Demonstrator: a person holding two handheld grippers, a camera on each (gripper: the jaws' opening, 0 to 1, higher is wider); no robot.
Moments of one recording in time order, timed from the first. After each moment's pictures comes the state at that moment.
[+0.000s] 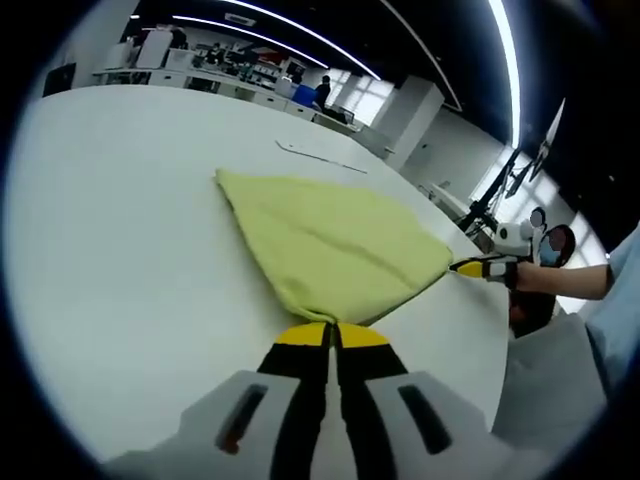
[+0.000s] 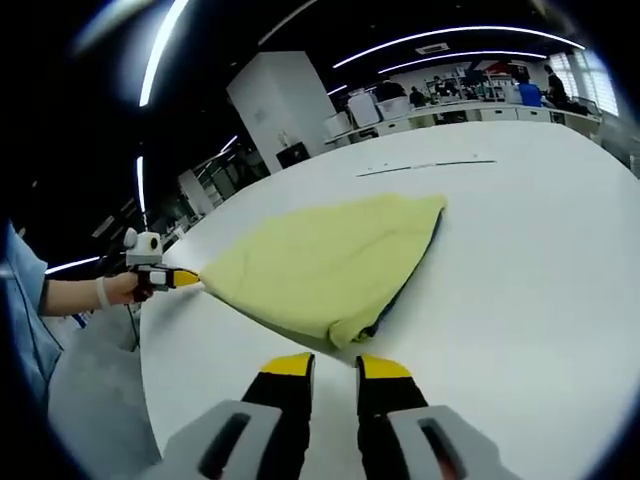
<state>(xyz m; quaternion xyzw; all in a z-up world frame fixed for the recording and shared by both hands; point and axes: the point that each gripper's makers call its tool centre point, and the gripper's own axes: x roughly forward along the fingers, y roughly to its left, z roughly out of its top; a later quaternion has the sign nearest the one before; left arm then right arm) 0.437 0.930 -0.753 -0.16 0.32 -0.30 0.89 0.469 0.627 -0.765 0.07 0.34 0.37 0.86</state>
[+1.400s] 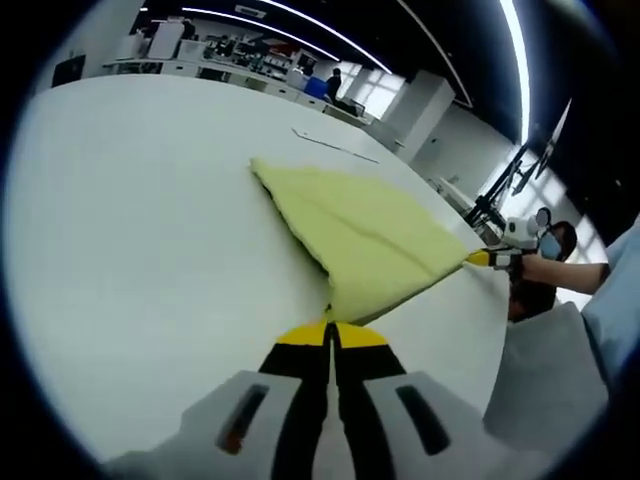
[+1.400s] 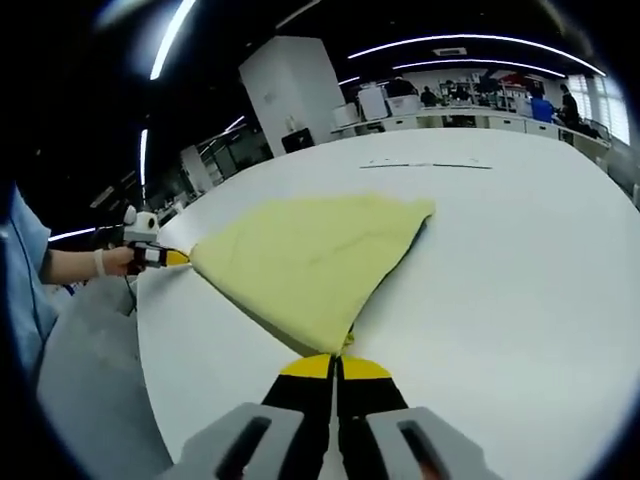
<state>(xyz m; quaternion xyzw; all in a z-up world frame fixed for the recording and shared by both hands) 0.391 0.955 -0.763 -0.16 0.35 -0.28 0.88 0.425 0.594 -0.764 0.02 0.36 0.39 0.85</state>
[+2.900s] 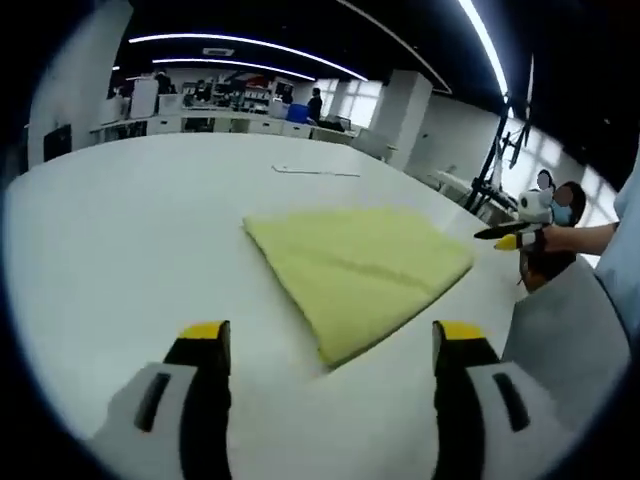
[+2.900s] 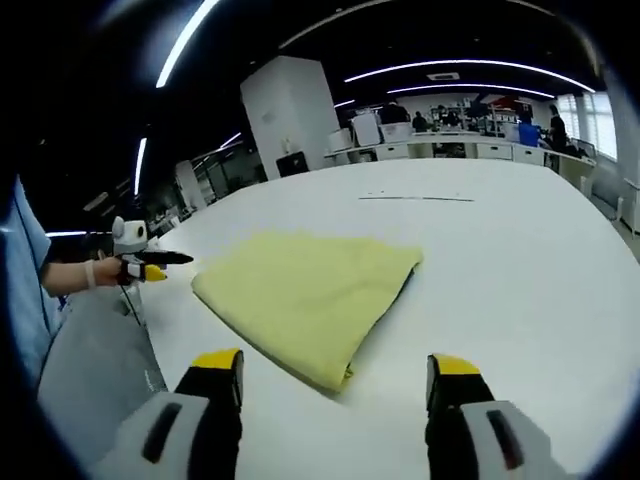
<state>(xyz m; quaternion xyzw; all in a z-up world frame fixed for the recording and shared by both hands) 0.375 0.943 -0.713 -0.05 0.26 -0.27 0.93 0.408 0.582 -0.714 0.03 0.29 0.35 0.89</state>
